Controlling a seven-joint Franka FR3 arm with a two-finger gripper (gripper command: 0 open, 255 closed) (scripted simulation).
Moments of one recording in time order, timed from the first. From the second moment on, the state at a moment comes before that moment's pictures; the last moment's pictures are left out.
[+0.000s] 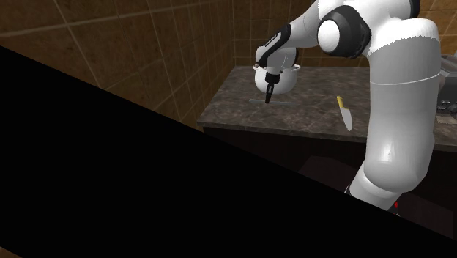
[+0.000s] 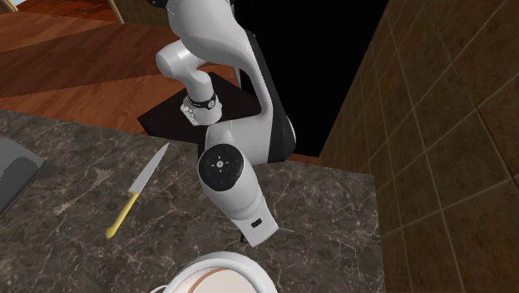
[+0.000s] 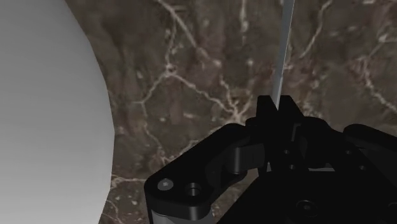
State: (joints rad) arm -0.05 0.35 -0.48 -1.89 0.37 2.21 -1.22
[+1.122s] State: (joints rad) arm -0.03 0.26 -0.51 -1.80 0.30 2.05 -1.16
